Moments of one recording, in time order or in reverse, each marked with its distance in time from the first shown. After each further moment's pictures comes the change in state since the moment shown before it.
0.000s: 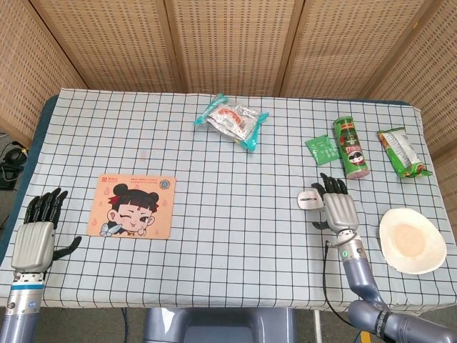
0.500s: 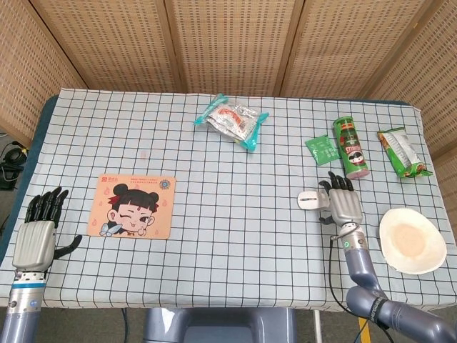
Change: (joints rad) left arm -0.006 -0.011 -0.001 0.011 0.000 0.005 0.013; right arm 0.051 -0.051 0.002 0.162 0.093 -0.080 0.009
